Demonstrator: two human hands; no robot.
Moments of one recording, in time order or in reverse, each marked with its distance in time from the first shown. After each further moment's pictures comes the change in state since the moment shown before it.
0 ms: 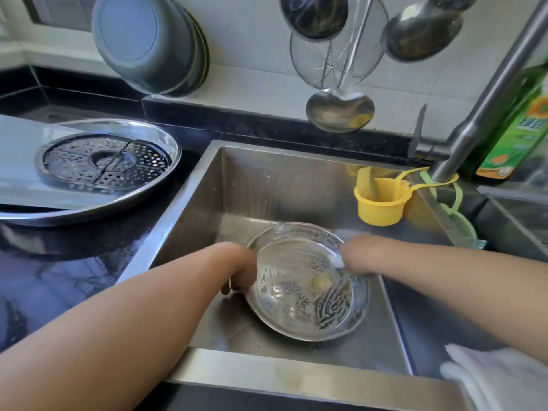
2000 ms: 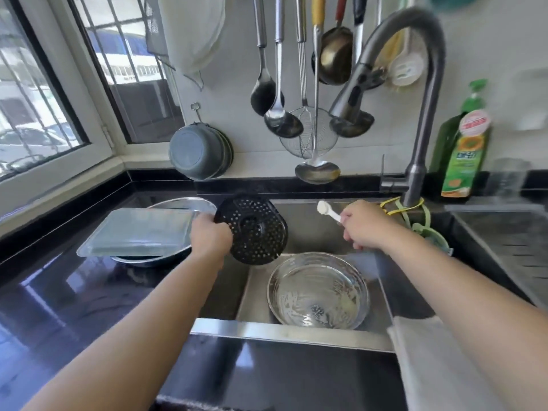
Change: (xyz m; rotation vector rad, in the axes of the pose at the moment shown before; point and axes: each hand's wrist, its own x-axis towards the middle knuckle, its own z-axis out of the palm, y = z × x) left_hand -0.171 -0.021 -0.040 -1.384 1.184 -0.008; right_hand -0.154 0.050 -0.057 1.190 0.609 0.033
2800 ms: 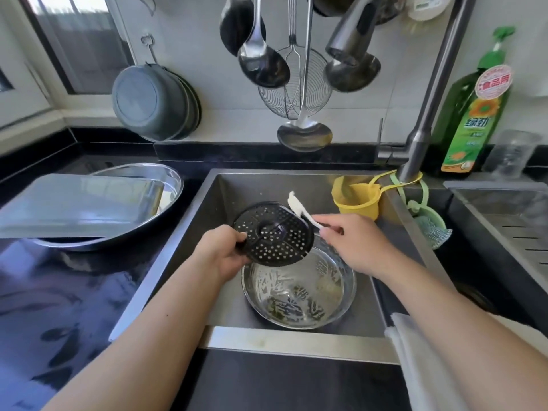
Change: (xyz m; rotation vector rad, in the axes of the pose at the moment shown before) left_hand -0.009 -0.049 0.070 -0.484 -0.331 -0.627; right_hand 0.000 0.048 0.062 0.086 0.043 -0.242
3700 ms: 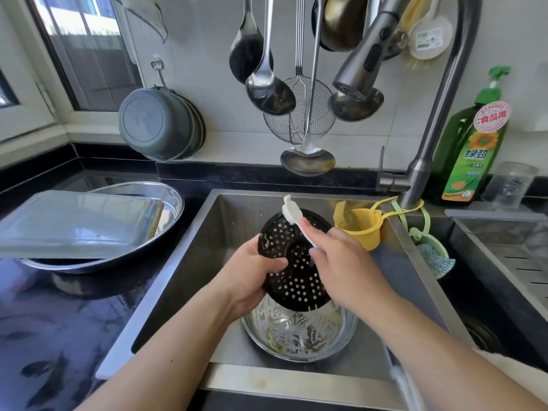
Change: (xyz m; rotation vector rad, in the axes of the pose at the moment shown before) left_hand -0.027 -0.014 0.016 0.234 -0.542 0.243; right_hand 0.001 -0.023 0.018 -0.159 0.146 -0.099
